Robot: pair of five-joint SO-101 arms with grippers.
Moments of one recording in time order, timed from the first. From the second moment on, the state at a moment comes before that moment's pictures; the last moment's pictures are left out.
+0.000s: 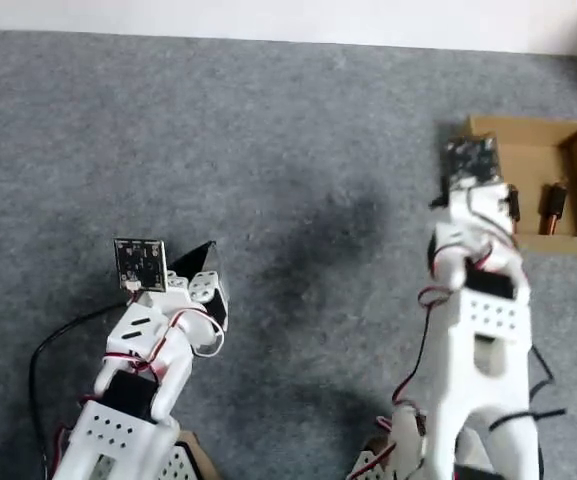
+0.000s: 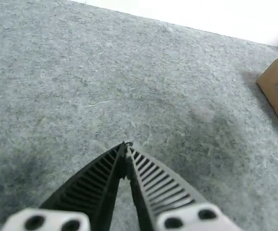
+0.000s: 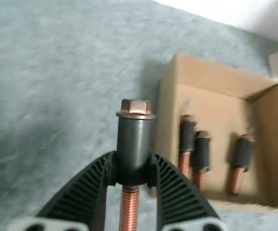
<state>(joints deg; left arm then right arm) 12.6 -85.6 96.3 21.7 22.8 10.0 -33.2 49.6 22.4 25.3</state>
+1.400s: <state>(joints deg) 12.6 -85.6 96.3 21.7 22.8 26.2 35.0 -9.5 25.7 30.9</state>
